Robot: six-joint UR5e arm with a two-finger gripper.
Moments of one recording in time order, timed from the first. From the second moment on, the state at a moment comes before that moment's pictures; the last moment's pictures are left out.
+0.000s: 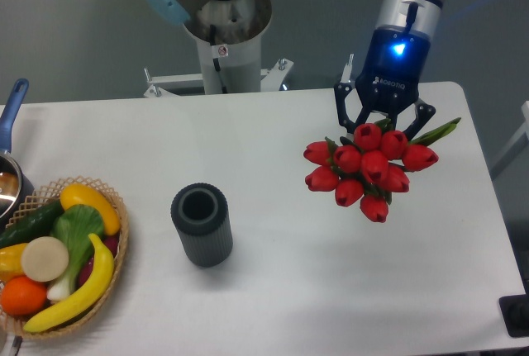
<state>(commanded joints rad) 2.86 -1.68 -1.77 -0.75 0.69 0.93</state>
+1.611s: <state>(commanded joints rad) 2.70 -1.73 -1.68 -0.74 0.55 0.93</state>
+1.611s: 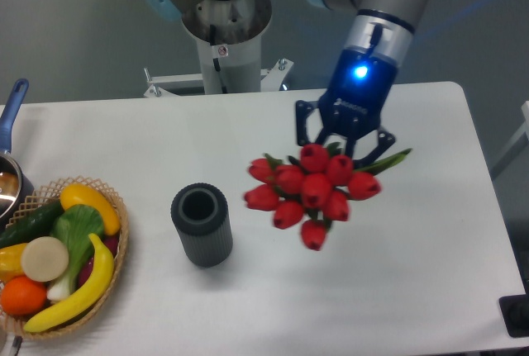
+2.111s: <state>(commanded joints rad) 2.65 -1.74 -1.69 -0.71 0.31 1.01</state>
